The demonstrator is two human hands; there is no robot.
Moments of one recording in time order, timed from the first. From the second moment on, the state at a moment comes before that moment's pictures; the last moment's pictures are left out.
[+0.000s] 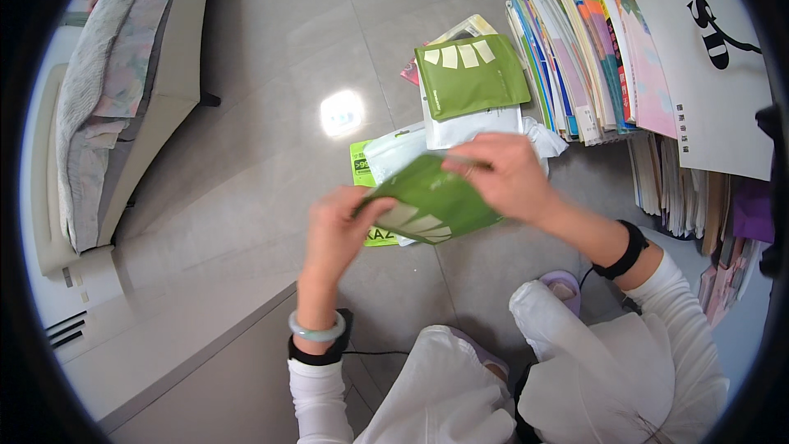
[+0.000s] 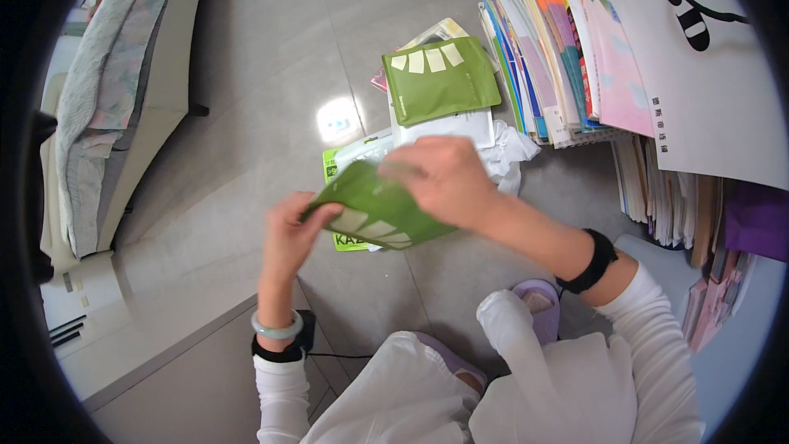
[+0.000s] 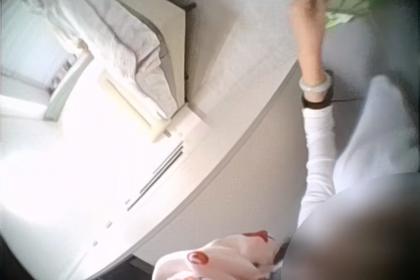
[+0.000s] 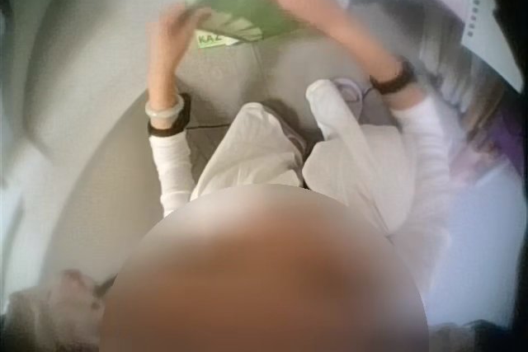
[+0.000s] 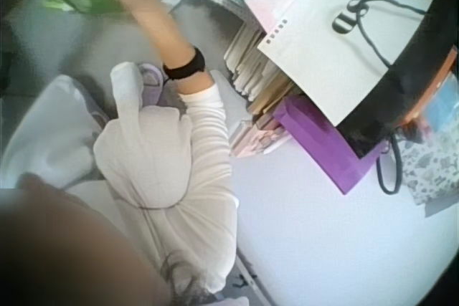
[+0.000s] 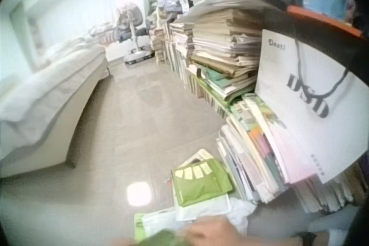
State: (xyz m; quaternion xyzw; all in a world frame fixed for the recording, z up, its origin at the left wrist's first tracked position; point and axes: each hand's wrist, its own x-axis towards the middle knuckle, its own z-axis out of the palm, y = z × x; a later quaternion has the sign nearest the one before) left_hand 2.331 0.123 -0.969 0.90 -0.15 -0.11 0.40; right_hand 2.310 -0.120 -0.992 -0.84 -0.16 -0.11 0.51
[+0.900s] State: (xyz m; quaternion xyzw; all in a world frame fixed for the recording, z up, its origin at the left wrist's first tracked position) left_hand 2.379 0.235 -1.100 0.58 0.27 -0.08 0.76; right_hand 2.377 -0.184 -1.142 -0.32 0.41 0.12 0.85
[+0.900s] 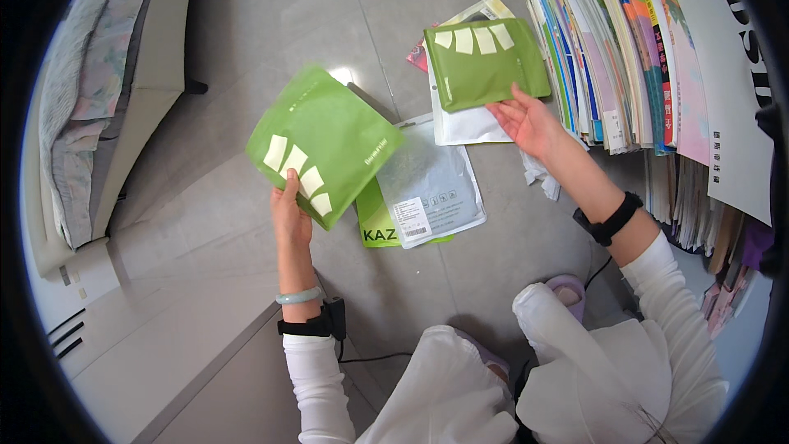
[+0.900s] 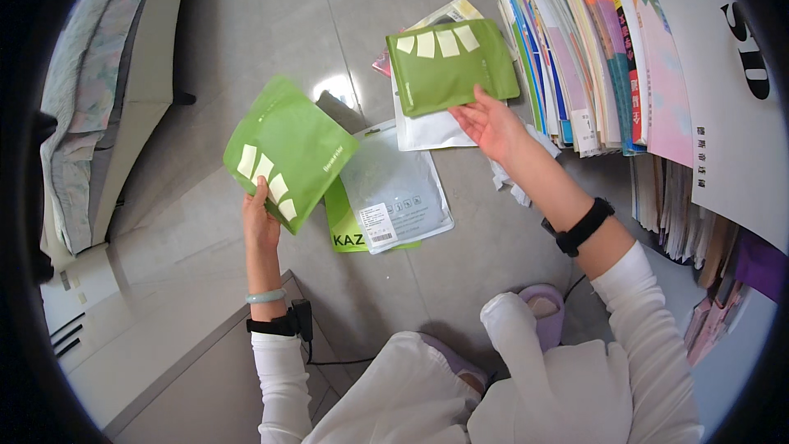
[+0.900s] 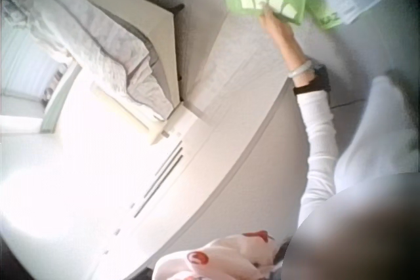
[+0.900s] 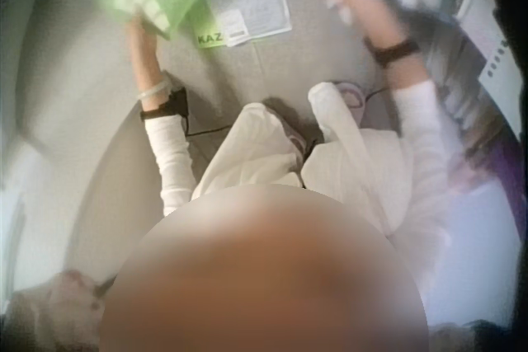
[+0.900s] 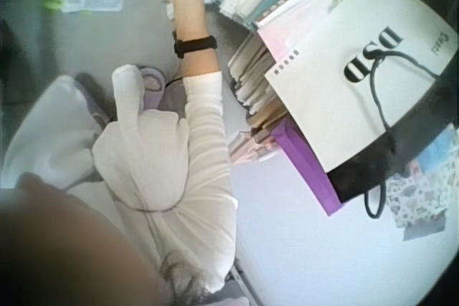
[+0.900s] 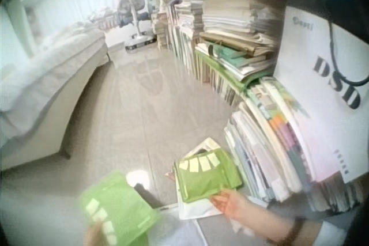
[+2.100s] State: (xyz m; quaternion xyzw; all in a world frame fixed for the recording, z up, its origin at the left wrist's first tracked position) left_hand 2.419 0.279 -1.164 0.63 0.28 0.04 0.73; right_hand 2.331 -0.107 -1.125 -0.94 0.01 0.27 0.19
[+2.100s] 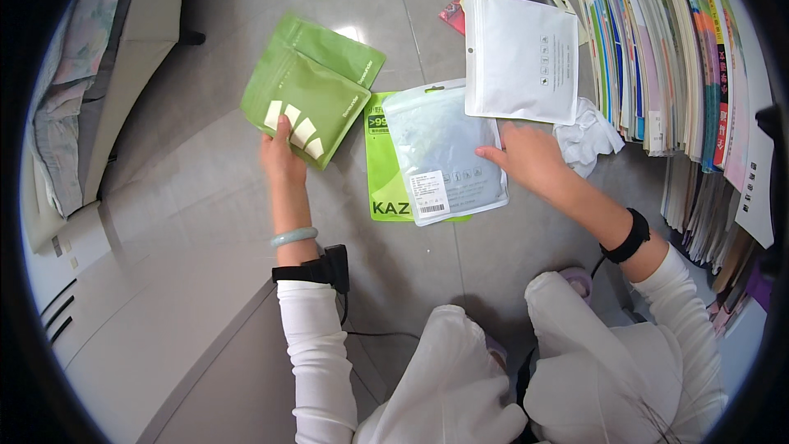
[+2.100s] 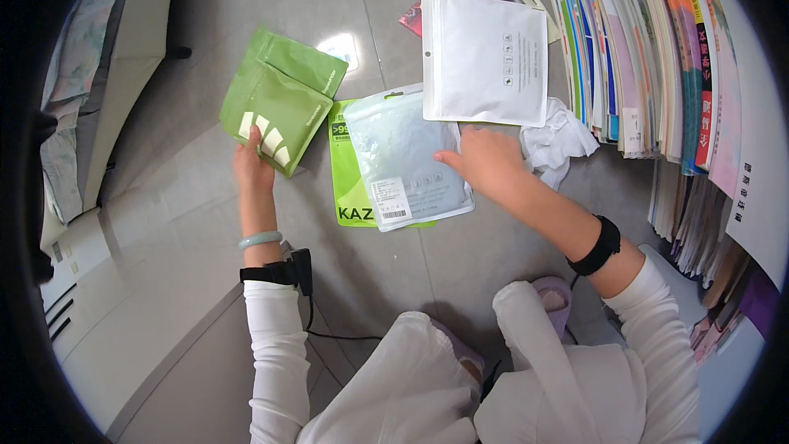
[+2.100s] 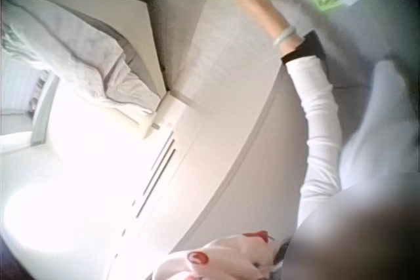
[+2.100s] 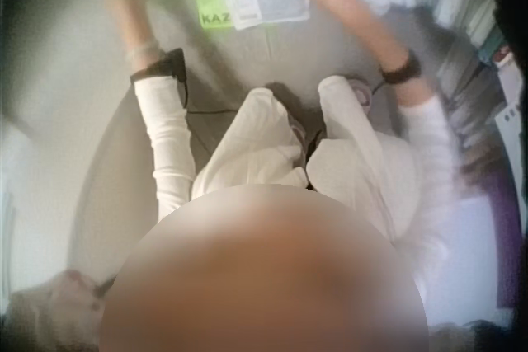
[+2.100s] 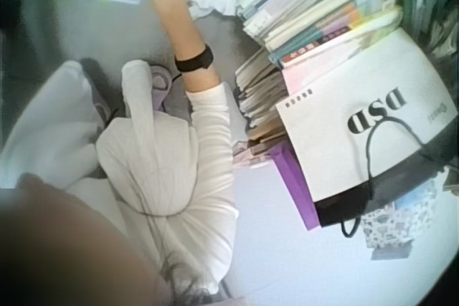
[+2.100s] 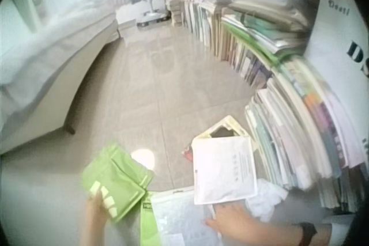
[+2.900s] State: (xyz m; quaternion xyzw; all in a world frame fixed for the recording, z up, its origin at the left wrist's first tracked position) left_hand 2.349 0.168 -0.999 0.69 0.19 -0.34 0.61; right_hand 2.282 -0.095 -1.042 -0.86 -0.39 -0.13 0.29
